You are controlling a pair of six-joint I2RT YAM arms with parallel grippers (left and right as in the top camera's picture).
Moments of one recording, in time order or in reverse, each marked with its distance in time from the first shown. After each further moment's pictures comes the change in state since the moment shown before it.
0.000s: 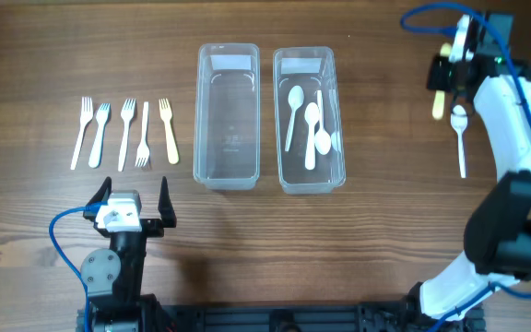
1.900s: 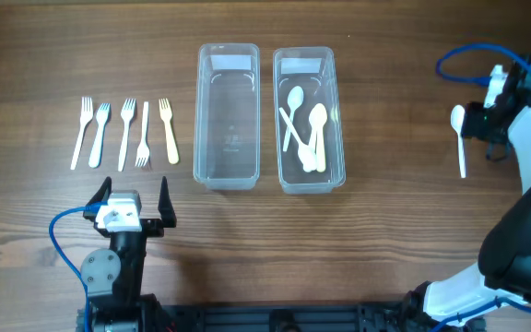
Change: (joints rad) left arm 0.000 -0.001 0.000 0.000 0.000 0.000; right arm -0.227 -0.072 -0.248 -0.030 0.077 -0.200
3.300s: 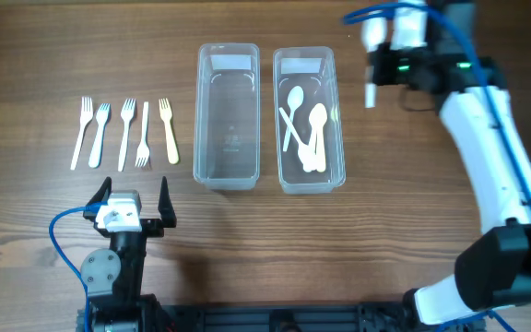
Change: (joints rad) left arm 0.000 0.000 0.000 0.000 0.000 0.000; right arm 0.507 -0.076 0.230 0.021 -0.364 0.264
